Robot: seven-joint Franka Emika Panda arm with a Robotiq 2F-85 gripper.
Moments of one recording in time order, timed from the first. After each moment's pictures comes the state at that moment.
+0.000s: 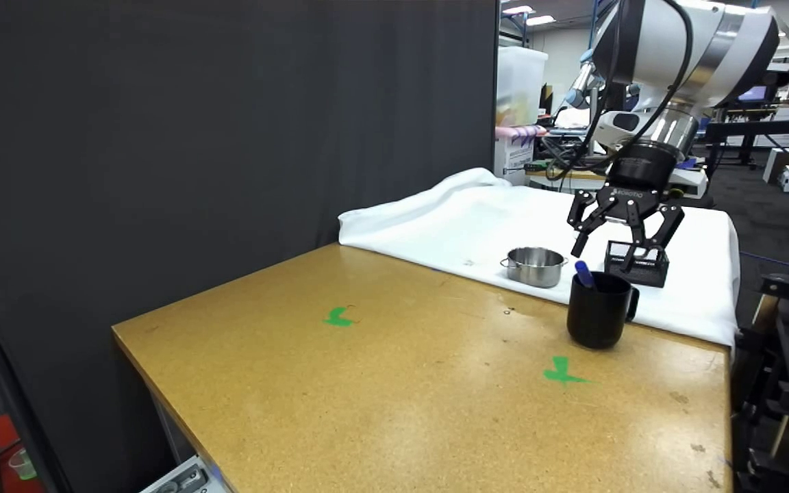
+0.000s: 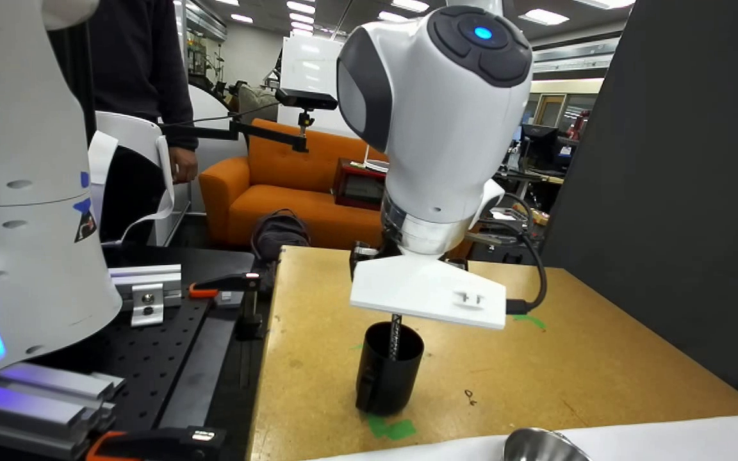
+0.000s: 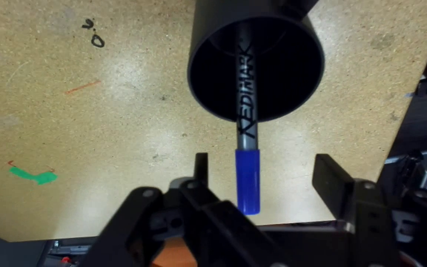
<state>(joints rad) 0.12 0.17 -0.23 -2.65 1.24 2.55 -2.59</state>
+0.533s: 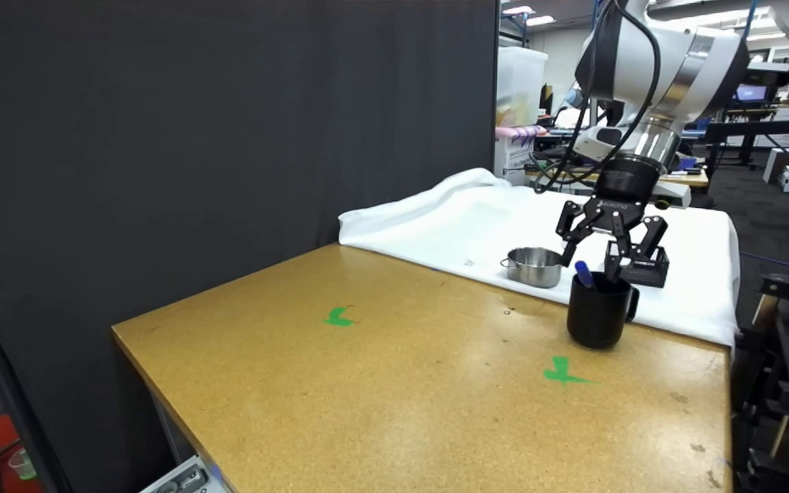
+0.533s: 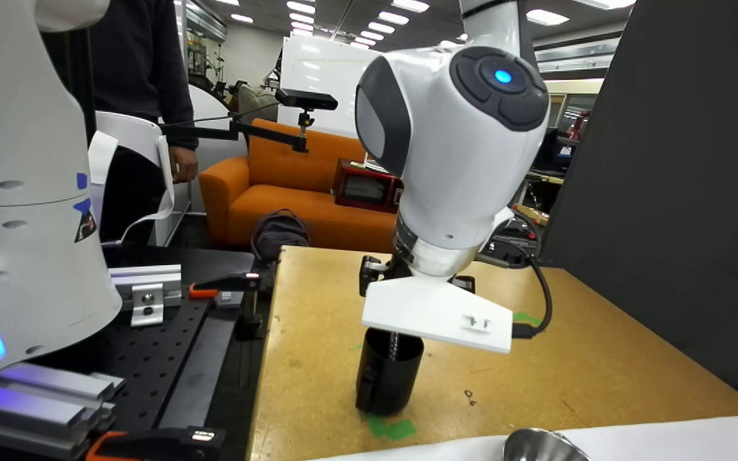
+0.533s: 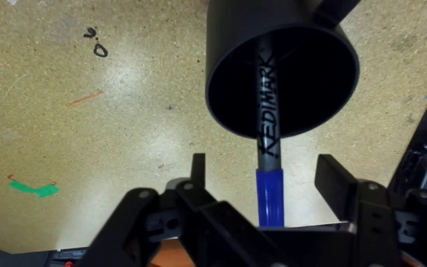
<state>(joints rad) 0.03 0.26 -0.14 -2.58 1.25 2.54 -2.60</state>
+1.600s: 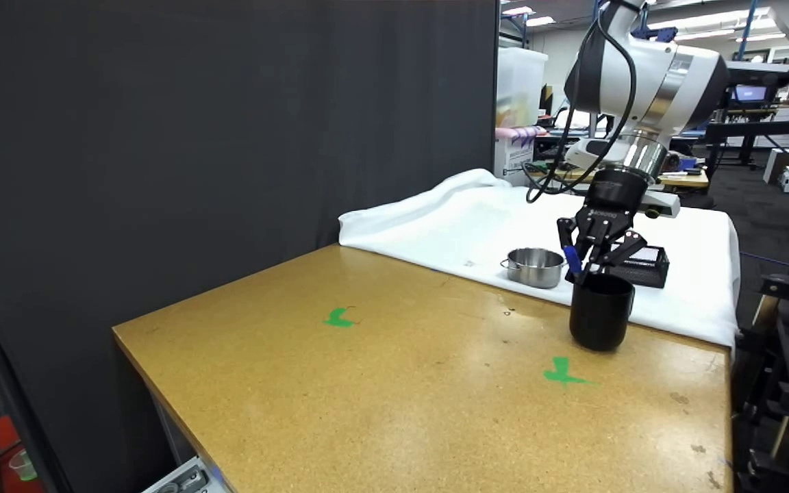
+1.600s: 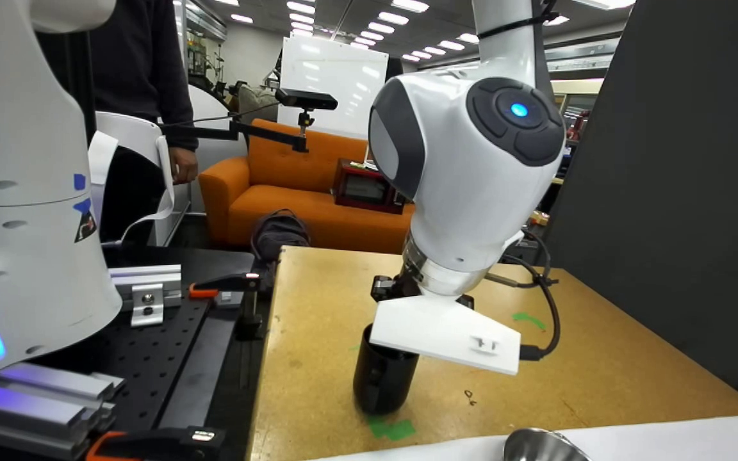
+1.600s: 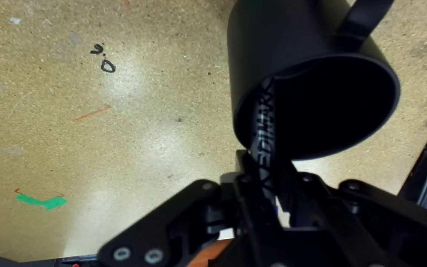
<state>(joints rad) -0.03 0.33 -0.09 -2.52 1.26 2.53 -2.60</state>
